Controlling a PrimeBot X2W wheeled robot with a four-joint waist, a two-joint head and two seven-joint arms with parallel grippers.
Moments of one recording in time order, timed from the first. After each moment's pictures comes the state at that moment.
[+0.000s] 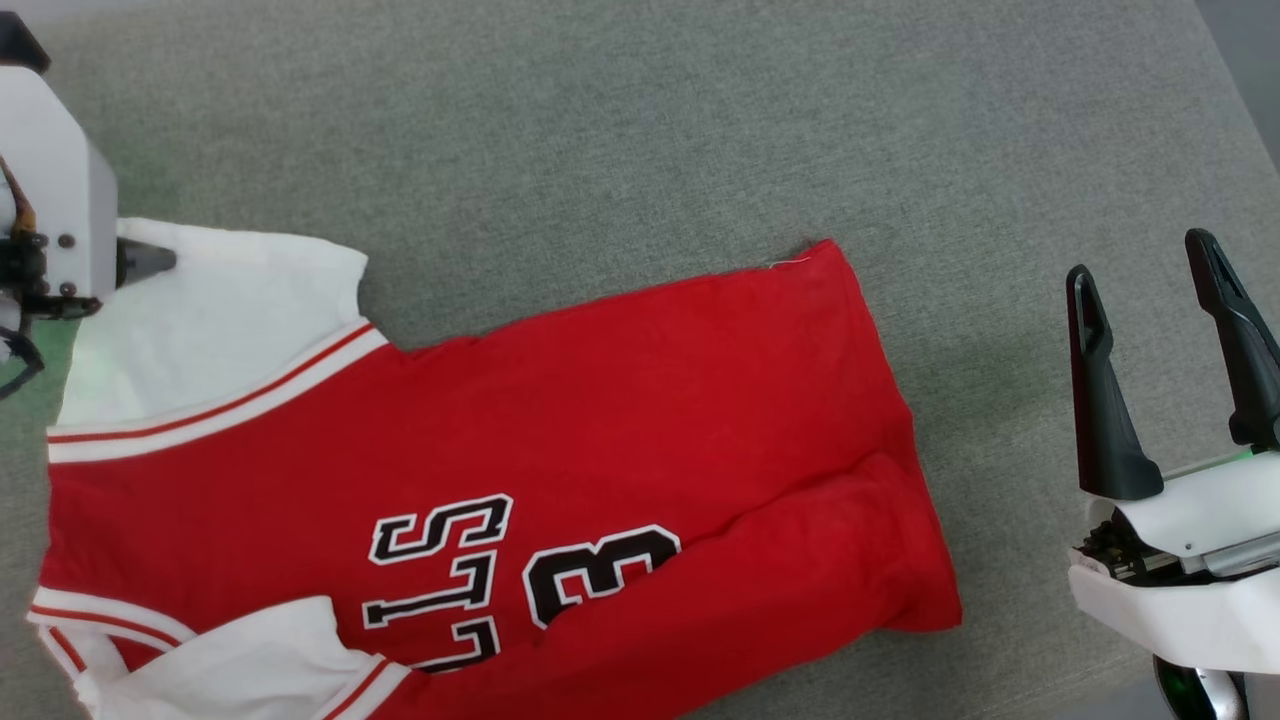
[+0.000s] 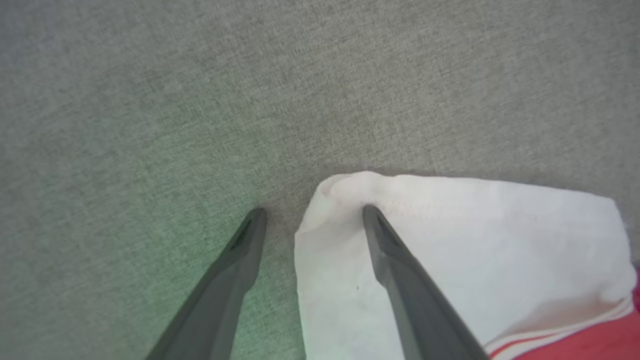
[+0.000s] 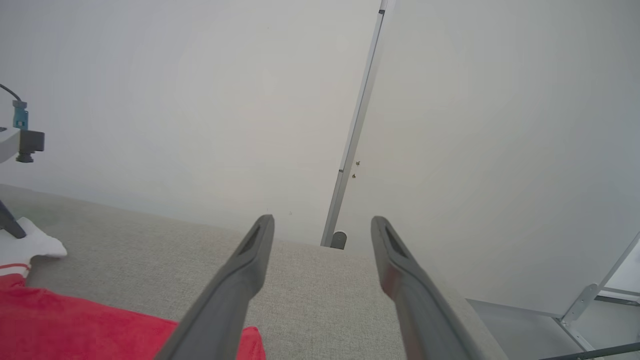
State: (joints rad) left arm -1.29 0.88 -1.11 0.62 -1.27 0.07 0.86; right arm -0.18 -0.18 0.08 -0.34 0.12 0.13 -0.22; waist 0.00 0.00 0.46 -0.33
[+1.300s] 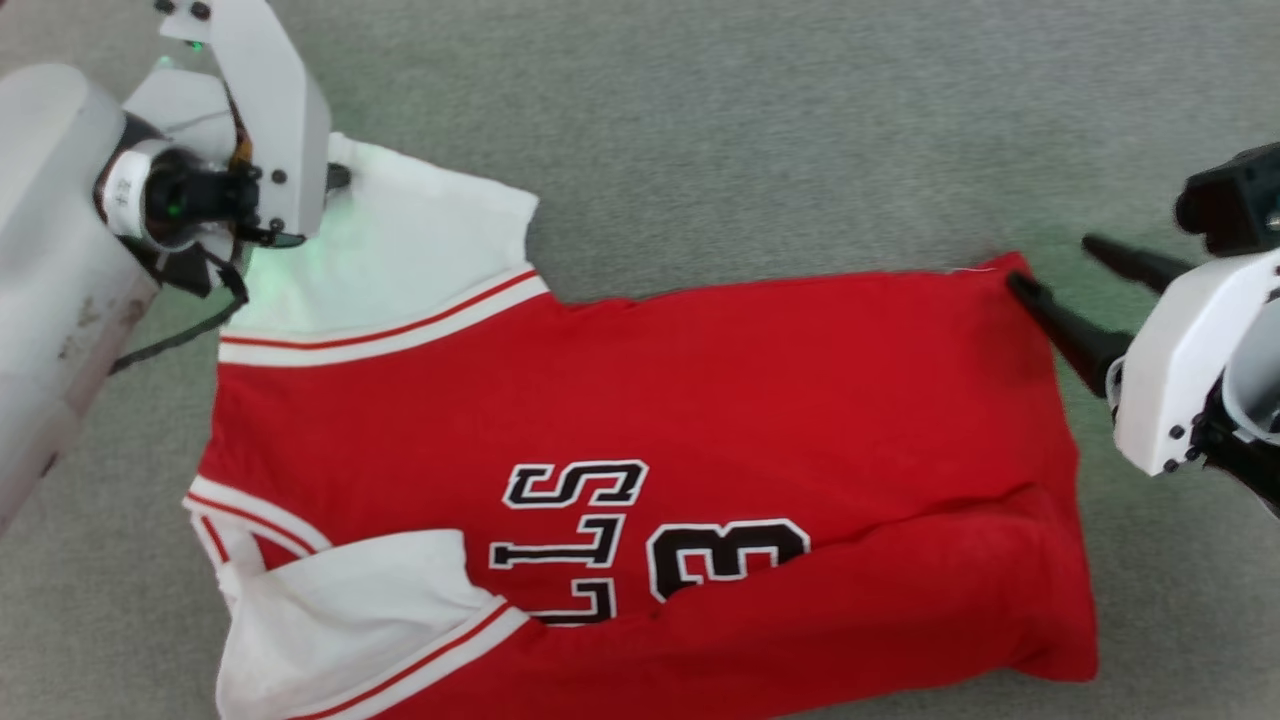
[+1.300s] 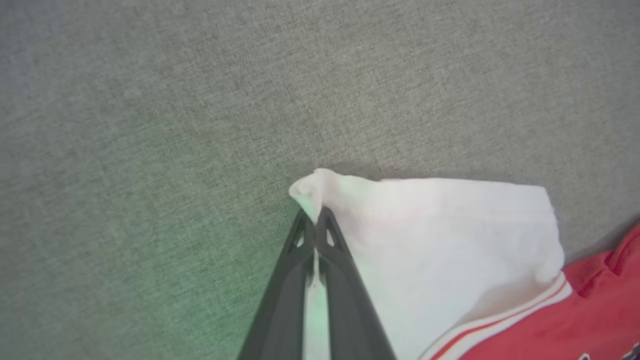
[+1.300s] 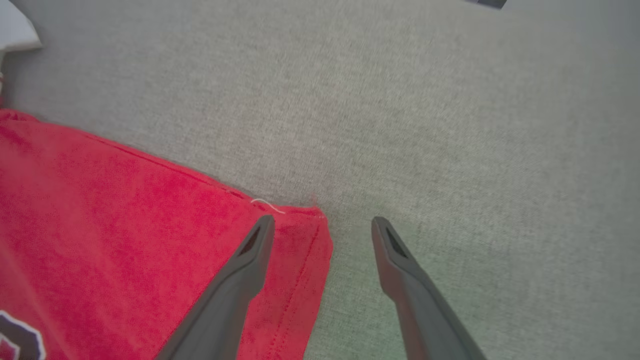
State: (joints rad) left arm -1.38 0.62 -1.10 0.70 -1.27 0.01 0.78; right arm -0.57 -0.50 0.26 -0.05 0.60 0.13 0.69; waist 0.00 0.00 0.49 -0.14
